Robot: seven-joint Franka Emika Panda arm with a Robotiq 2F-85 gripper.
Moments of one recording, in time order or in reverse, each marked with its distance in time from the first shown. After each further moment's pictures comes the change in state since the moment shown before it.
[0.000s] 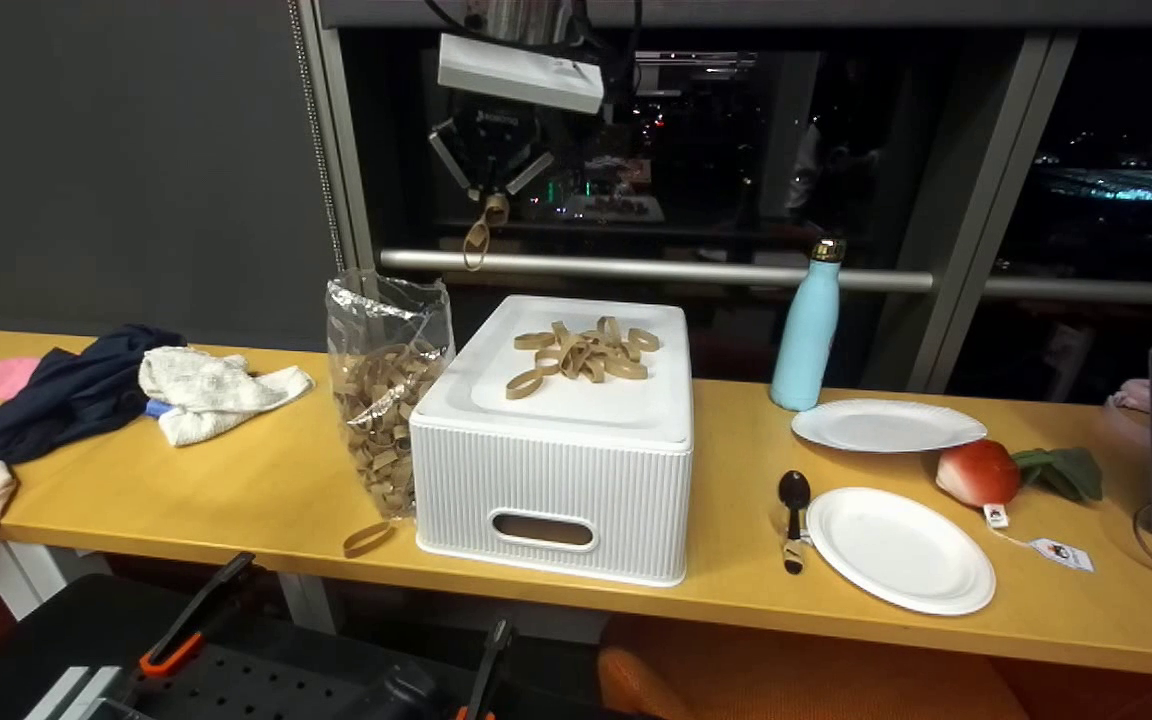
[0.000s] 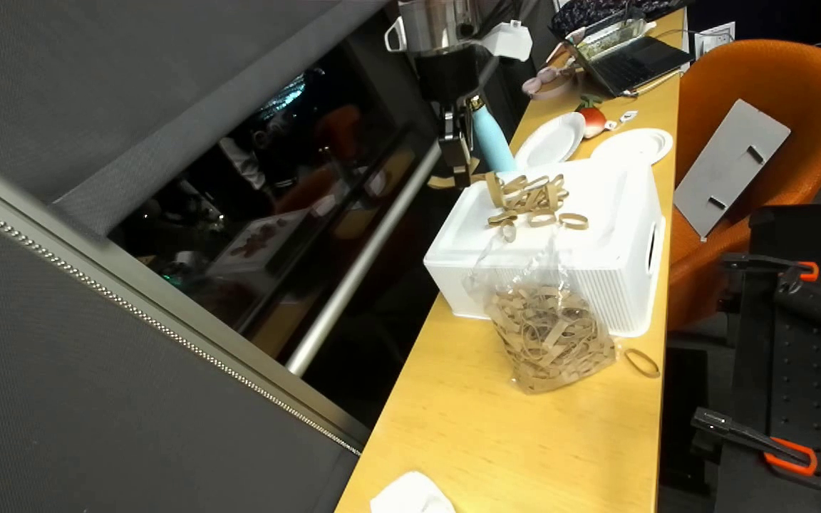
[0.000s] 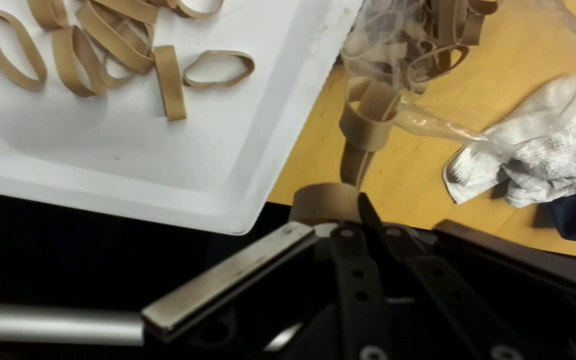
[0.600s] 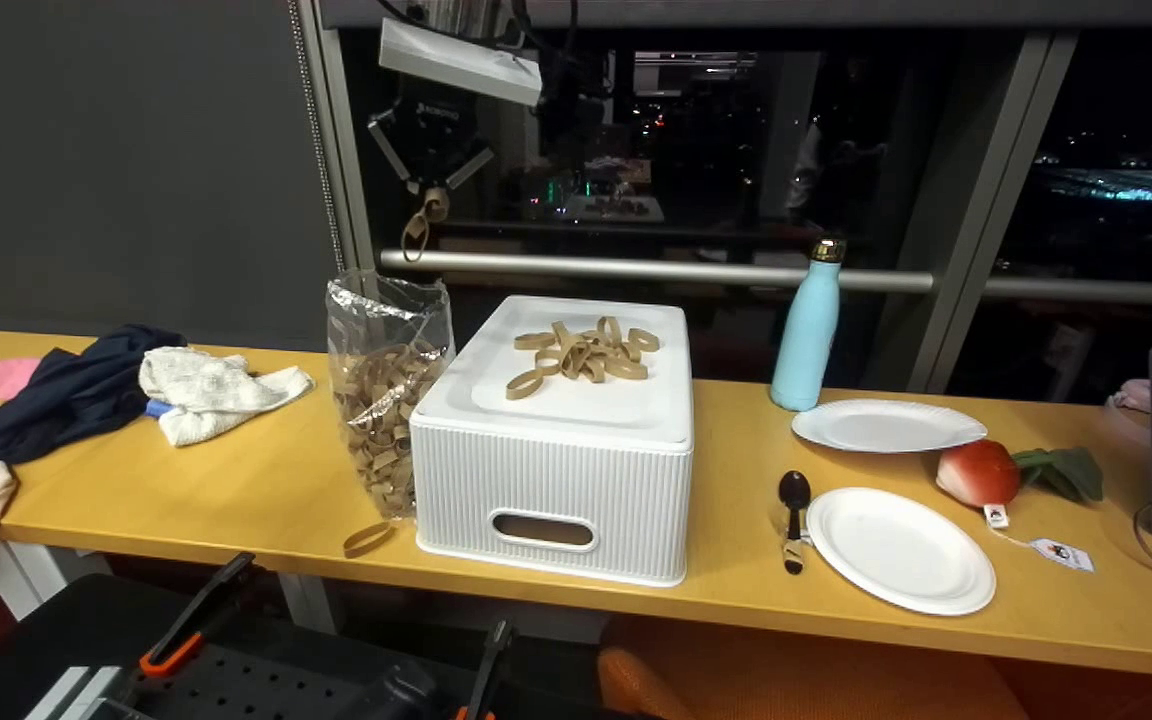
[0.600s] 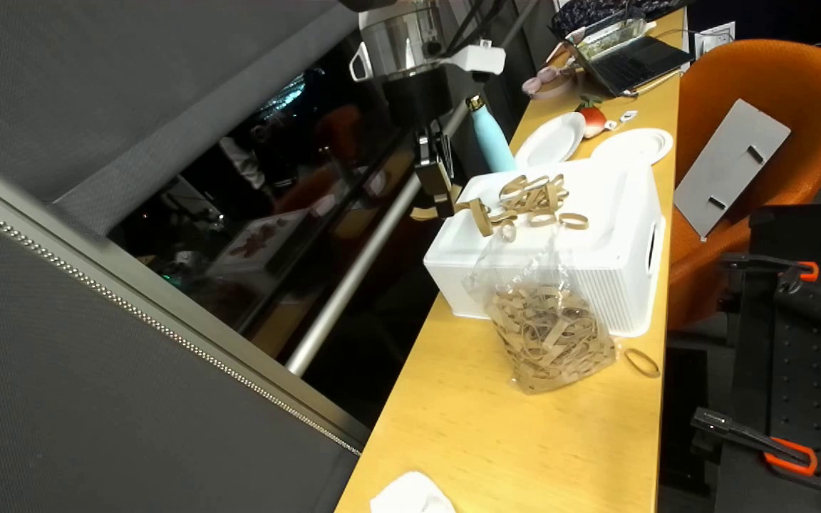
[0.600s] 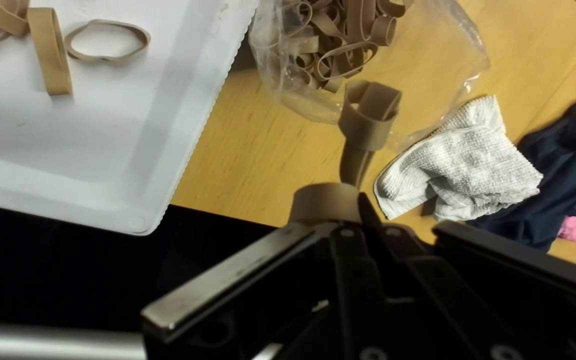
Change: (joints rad) arm 0.060 0.017 0.028 0.055 0.000 -0.118 0.021
